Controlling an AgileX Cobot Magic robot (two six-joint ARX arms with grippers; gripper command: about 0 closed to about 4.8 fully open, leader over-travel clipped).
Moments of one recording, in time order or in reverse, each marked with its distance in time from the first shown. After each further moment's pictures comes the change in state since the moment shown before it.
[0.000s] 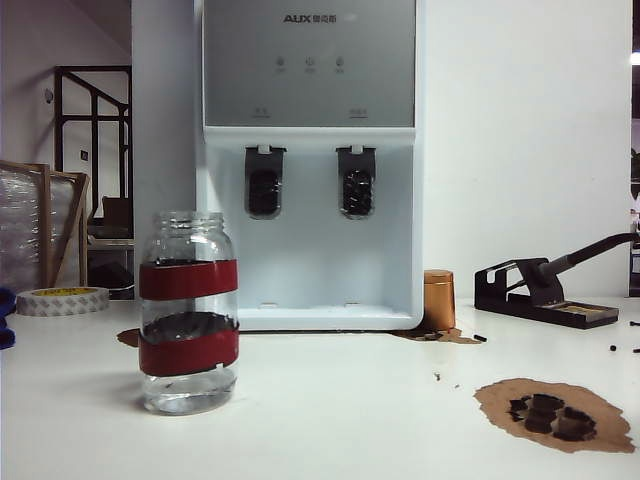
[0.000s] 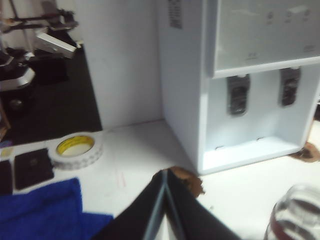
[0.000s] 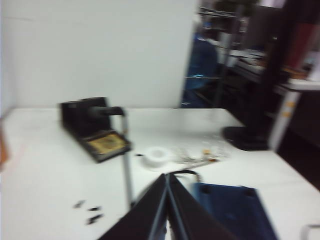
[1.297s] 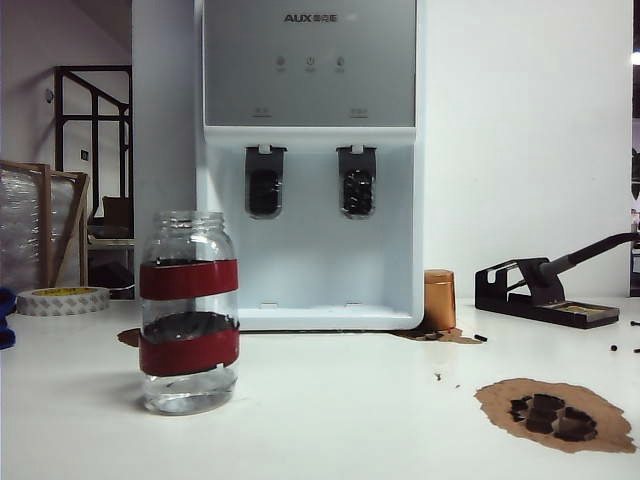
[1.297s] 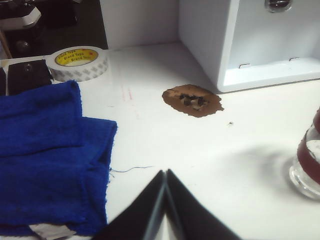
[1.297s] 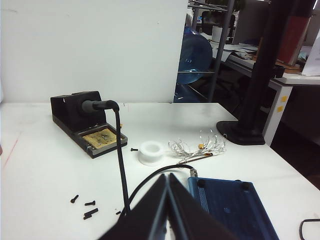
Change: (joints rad) left arm 0.070 -0.222 -0.331 -0.060 0.001 0.000; right arm -0.029 0.000 0.002 -0.021 0.002 0.000
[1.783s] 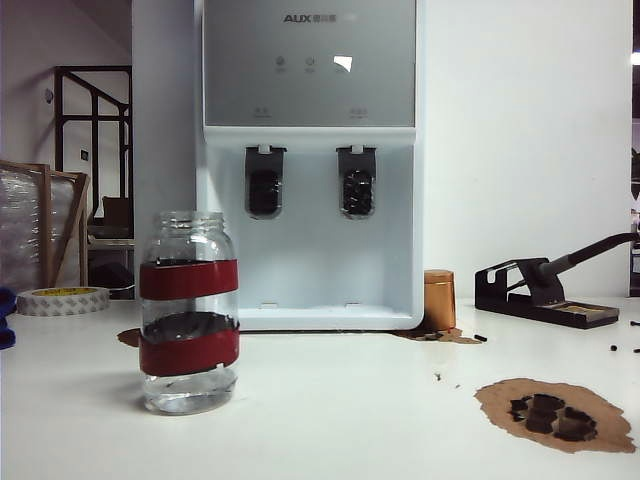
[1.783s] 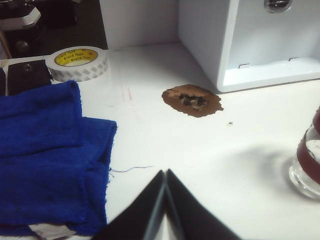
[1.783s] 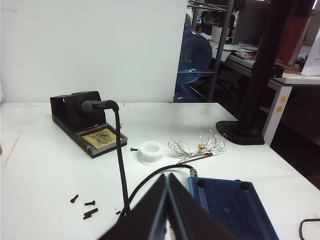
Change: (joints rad) left arm 0.000 0.000 0.000 0.000 0.000 0.000; right arm 0.000 0.000 0.000 0.000 0.000 0.000
